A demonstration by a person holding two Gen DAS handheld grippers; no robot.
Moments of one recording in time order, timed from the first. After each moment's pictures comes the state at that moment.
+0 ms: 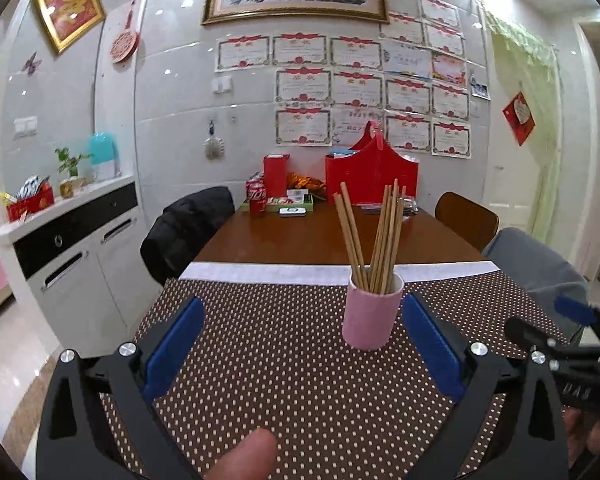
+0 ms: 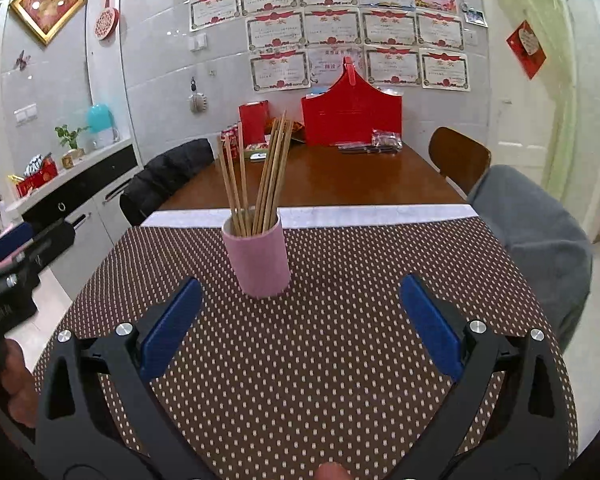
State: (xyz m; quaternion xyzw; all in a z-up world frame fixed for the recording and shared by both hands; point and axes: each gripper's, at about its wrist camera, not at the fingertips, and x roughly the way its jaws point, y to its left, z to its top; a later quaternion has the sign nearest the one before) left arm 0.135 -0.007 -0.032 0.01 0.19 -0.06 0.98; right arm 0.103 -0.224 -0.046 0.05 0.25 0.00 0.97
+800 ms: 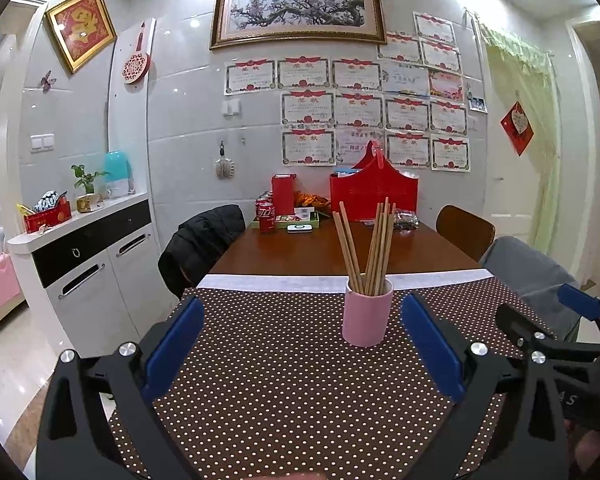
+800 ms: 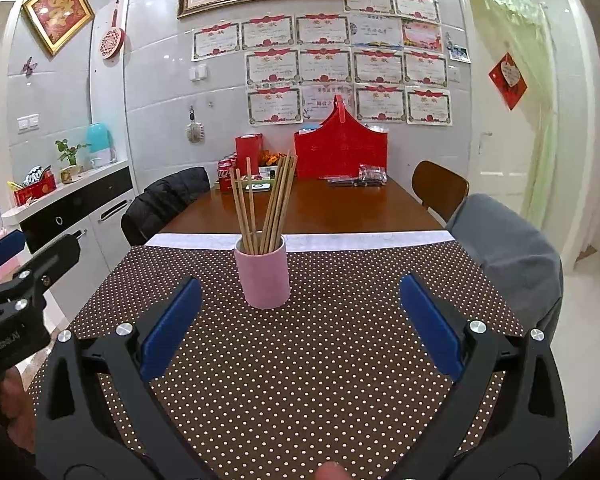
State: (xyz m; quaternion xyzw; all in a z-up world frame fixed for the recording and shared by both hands) left arm 0.075 -0.009 -0.010 0.02 0.15 -0.05 0.99; right arm 0.048 -0.197 -0.020 0.04 0.19 -0.04 0.98
